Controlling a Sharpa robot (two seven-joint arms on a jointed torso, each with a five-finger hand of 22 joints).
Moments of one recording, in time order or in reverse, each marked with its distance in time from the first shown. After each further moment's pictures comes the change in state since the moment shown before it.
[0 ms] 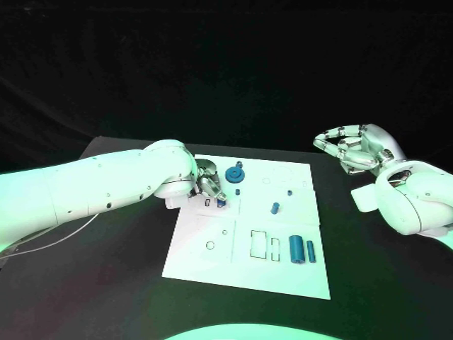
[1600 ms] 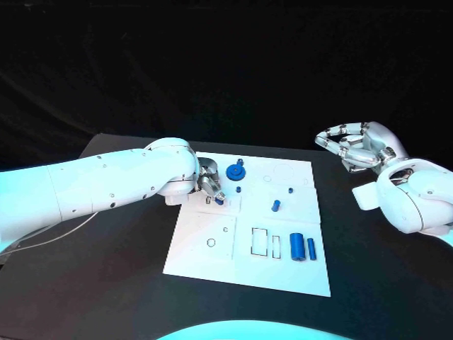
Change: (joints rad) left arm -0.006 0.011 0.002 -0.006 -0.090 0.036 -0.019; left_hand -0.013 -0.013 0.003 -0.011 0.038 0.006 -0.005 0.010 0.018 0.007 -0.007 0.004 0.009 0.004 -0.003 0.000 0.000 0.000 -0.004 -0.003 0.000 0.000; right arm -0.001 0.000 0.000 0.001 0.001 0.000 0.001; right_hand 0.000 0.000 -0.001 0.007 0.004 0.000 0.000 0.004 0.001 0.000 0.000 0.000 0.000 0.000 0.000 0.000 0.000 0.000 0.000 0.000 0.000 -0.001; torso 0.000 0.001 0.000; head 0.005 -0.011
